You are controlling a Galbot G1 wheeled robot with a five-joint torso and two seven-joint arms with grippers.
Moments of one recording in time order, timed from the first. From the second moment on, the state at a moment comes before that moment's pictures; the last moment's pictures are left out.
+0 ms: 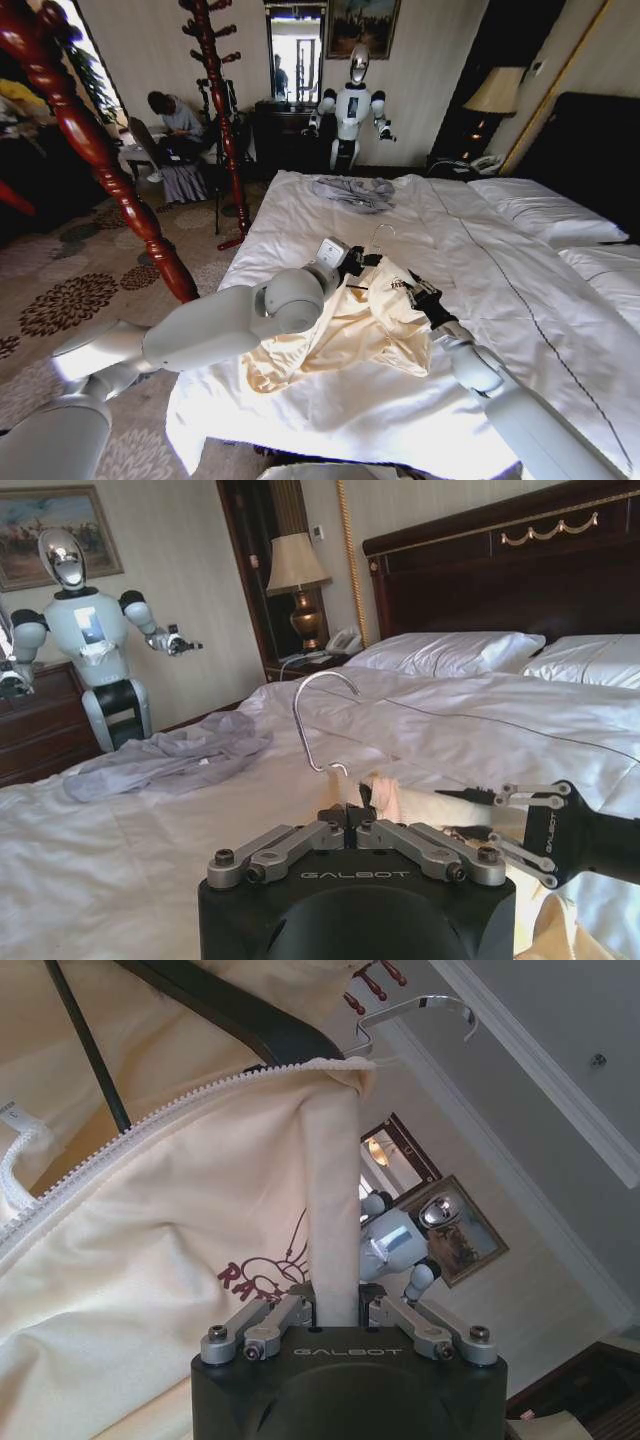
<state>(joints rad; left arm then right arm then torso) 0.11 -1.06 0.65 -2.10 -1.12 0.63 -0.70 -1.27 0.80 0.43 1.83 -0.27 0.07 0.16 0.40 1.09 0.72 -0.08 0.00</state>
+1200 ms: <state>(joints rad) 0.21 -0.94 0.68 -2.28 -0.98 0.66 -0.61 -1.32 0.82 0.44 1.91 -0.27 0.07 0.18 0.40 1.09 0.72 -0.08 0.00</state>
